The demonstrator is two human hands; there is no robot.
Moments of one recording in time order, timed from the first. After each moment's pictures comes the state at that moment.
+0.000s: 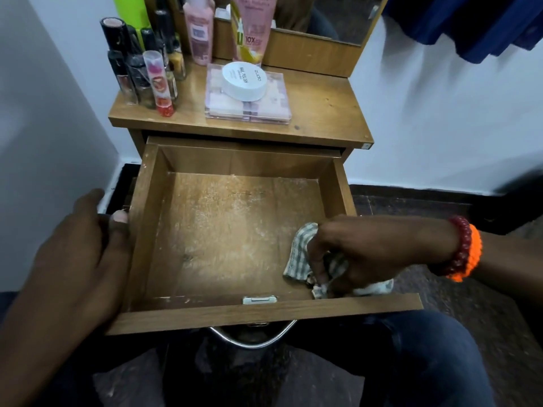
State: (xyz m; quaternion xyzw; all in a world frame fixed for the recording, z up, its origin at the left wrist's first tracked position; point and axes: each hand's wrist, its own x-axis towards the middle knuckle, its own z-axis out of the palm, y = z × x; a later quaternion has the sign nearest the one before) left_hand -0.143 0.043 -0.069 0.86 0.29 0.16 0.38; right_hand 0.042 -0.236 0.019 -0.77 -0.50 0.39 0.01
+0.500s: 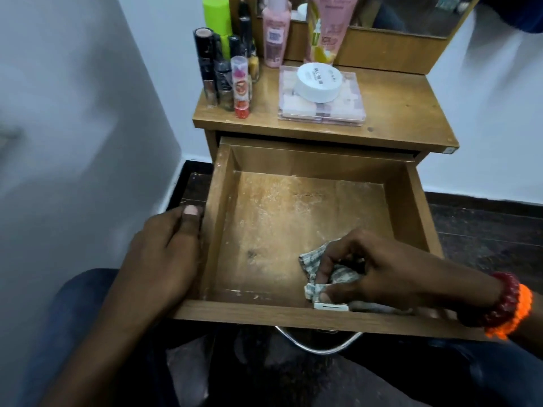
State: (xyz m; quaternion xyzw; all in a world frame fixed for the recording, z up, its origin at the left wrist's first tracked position) left_hand -0.151 0.045 -0.034 0.80 0.38 0.09 0.45; right_hand 0.005 -0.193 -0.010 -0.80 -0.38 0.40 0.23
